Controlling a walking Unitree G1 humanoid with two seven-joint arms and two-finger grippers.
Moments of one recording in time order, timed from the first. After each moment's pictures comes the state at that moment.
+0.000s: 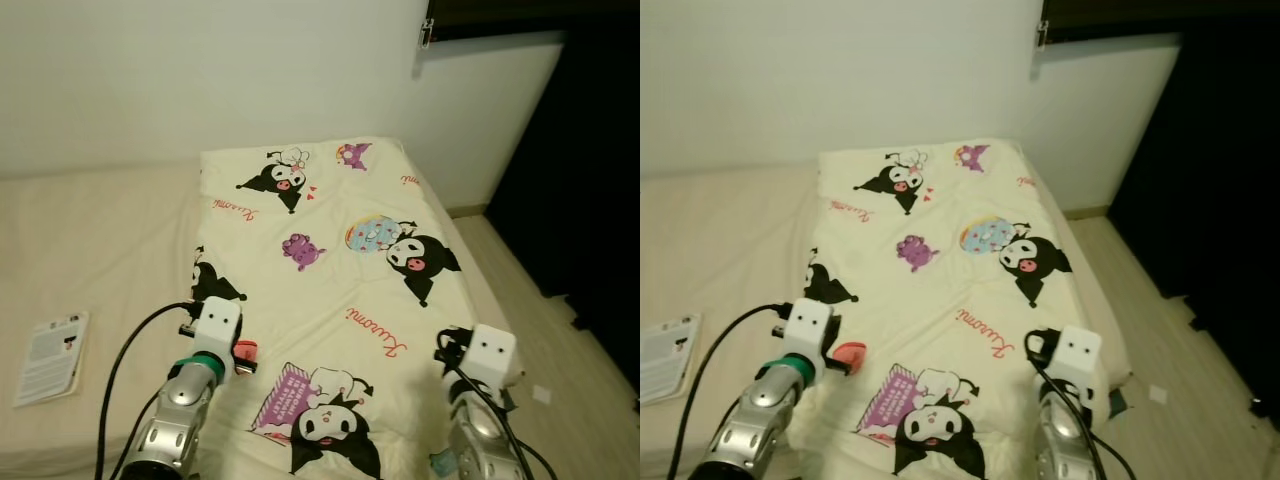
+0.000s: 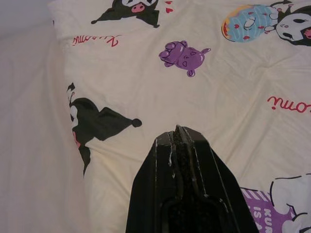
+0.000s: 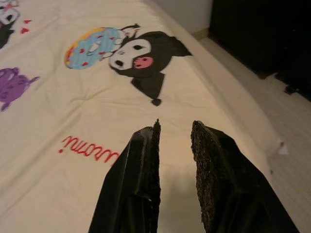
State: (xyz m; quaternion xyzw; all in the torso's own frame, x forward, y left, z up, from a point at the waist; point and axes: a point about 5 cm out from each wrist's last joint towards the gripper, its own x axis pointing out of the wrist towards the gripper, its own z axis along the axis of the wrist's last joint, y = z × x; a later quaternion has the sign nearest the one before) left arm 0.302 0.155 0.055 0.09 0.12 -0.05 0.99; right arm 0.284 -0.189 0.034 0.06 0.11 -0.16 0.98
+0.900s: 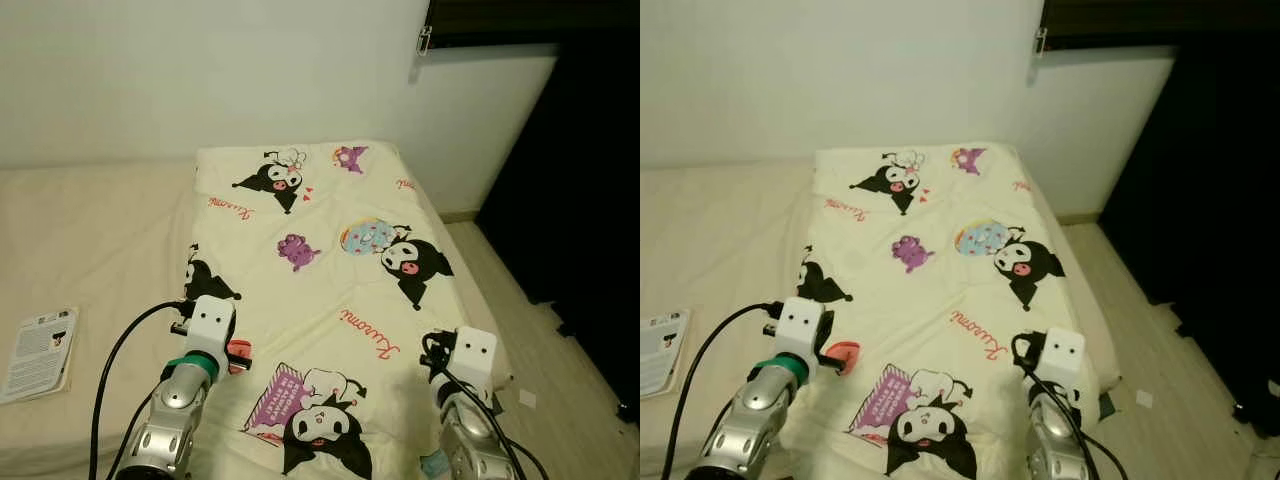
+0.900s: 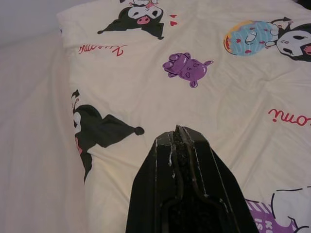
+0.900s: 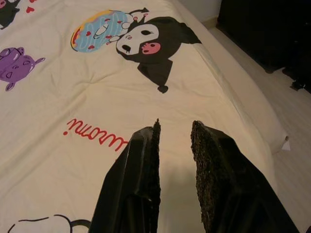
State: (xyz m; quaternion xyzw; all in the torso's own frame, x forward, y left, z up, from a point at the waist) left arm 0.298 0.159 0.058 0.09 0.10 -0.04 0.99; right arm 0.281 -0.184 0.024 0.06 0.14 -0.14 0.98
